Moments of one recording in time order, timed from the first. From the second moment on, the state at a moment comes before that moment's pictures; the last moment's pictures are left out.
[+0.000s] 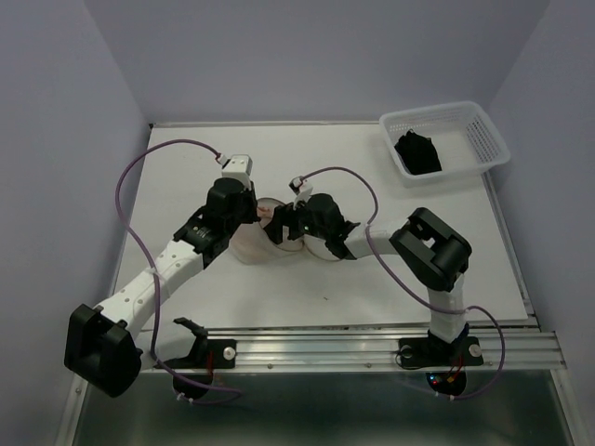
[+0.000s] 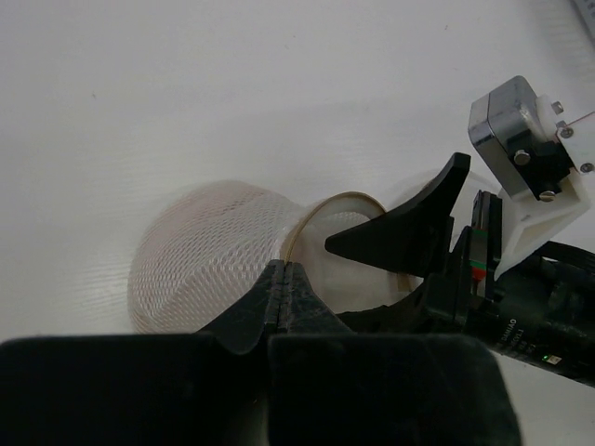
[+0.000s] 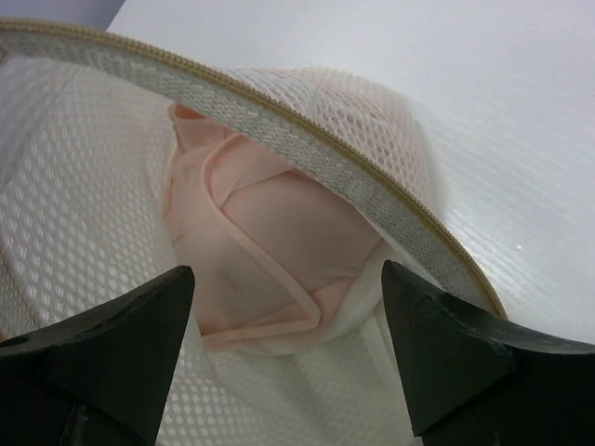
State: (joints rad) left arm -0.51 1.12 0.83 -0.17 -0.22 -0.32; right arm 0.81 1.97 1.03 0.64 -0.21 0.47
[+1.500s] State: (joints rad) left arm -0.52 1.22 0.85 -0.24 -0.24 -0.32; right arm 0.83 1.84 1.07 0.50 -0.12 0.27
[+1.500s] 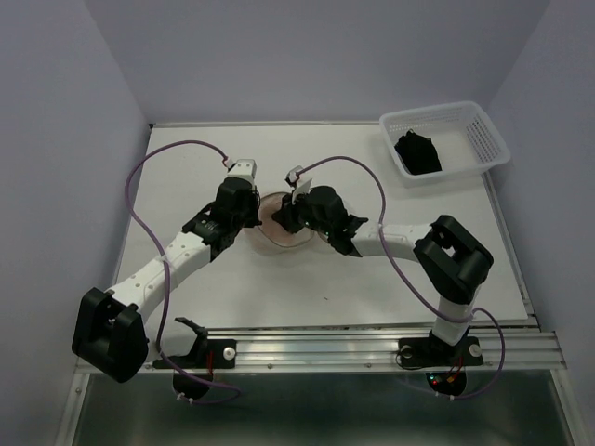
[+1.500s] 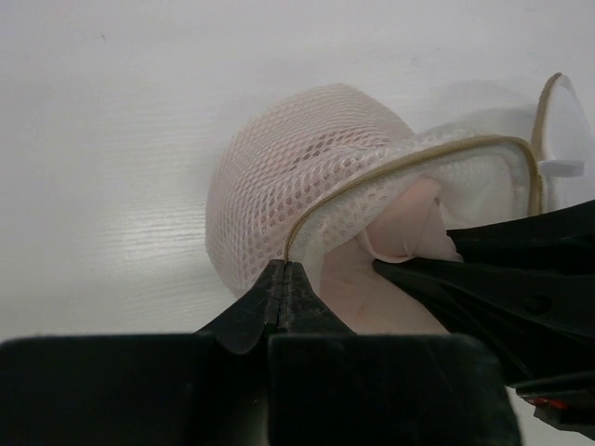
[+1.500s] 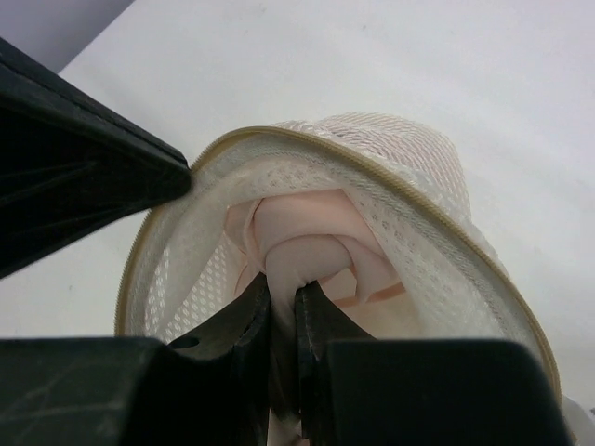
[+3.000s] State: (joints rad) left arm -0.48 1.21 0.87 -0.29 -0.34 -0.37; right arm 0.56 1.35 1.10 0.26 0.18 0.02
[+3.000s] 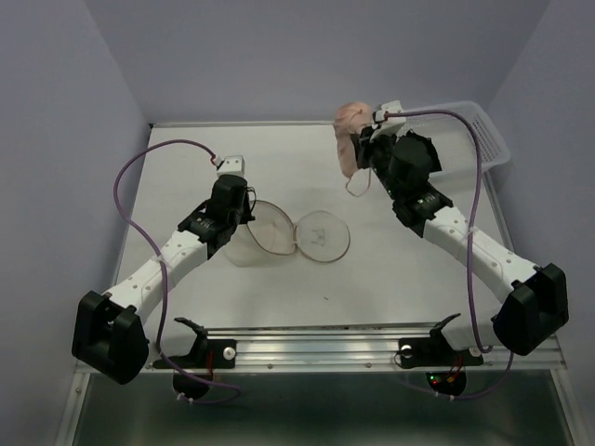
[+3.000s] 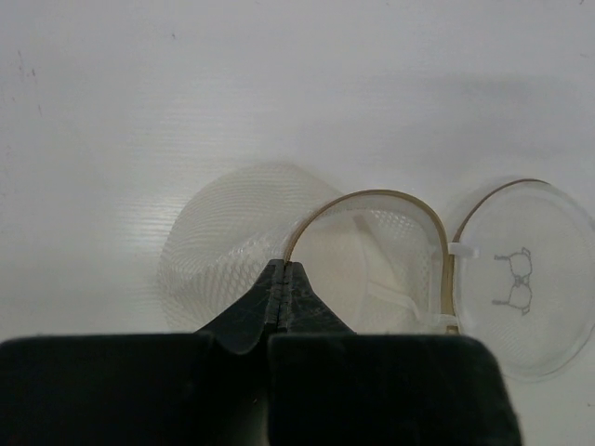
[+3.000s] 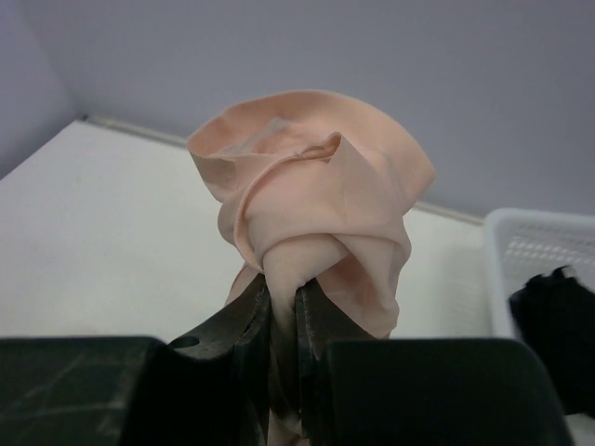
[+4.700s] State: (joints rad) left arm -0.48 1.18 0.87 -0.29 -0.30 -0.36; right arm -0.19 2.30 1.78 0.19 0.35 0.16
